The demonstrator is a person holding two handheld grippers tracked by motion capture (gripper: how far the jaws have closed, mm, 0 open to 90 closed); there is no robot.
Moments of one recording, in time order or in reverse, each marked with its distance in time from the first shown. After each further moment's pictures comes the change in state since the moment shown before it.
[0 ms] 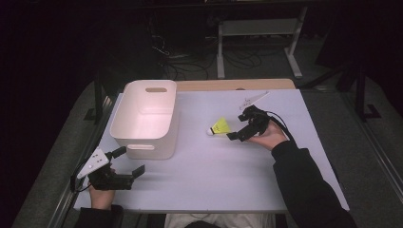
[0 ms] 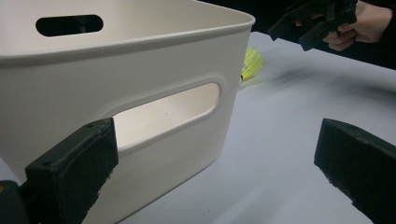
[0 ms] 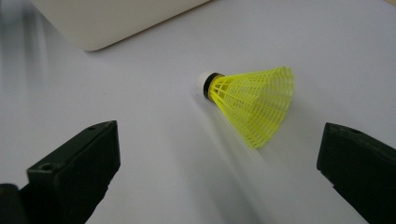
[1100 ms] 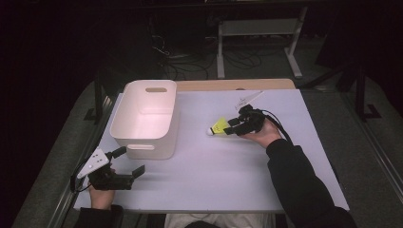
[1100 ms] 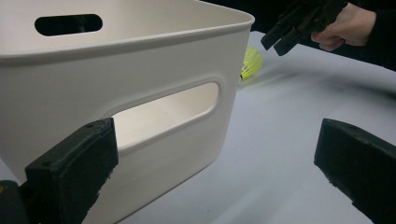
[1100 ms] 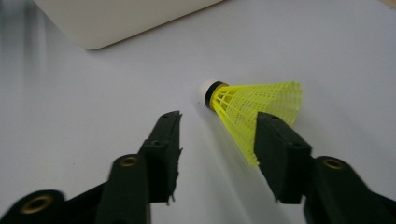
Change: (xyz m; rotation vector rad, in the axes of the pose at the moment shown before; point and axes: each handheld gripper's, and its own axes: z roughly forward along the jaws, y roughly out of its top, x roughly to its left) left arm 0.000 0.000 0.000 0.001 -0.002 0.000; right arm -0.003 0.007 0.012 0.009 0.027 -0.042
